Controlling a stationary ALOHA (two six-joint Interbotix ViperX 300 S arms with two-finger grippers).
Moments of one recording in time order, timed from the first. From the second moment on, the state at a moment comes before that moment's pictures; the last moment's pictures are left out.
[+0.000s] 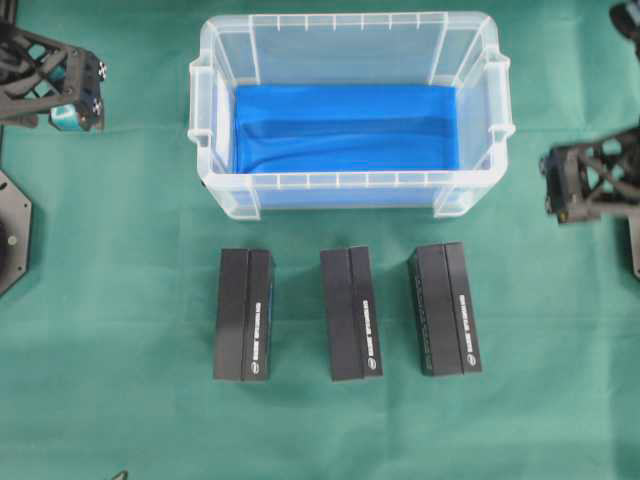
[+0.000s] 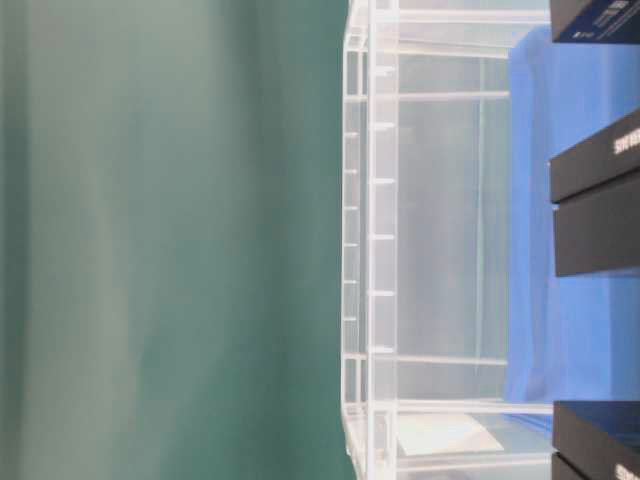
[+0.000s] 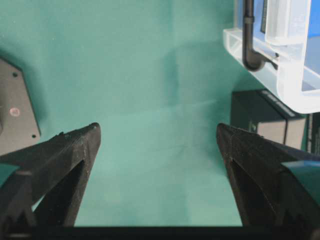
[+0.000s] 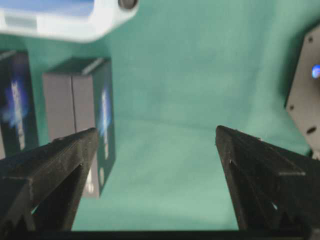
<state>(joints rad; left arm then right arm) 0.27 -0.54 0.43 0.07 1.43 -1.24 0.11 -0.46 0.33 -0.19 1.54 1.72</state>
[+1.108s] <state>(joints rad) 0.27 -0.54 0.43 0.07 1.43 -1.24 -0.30 -0.46 0.37 -0.14 1.45 1.31</state>
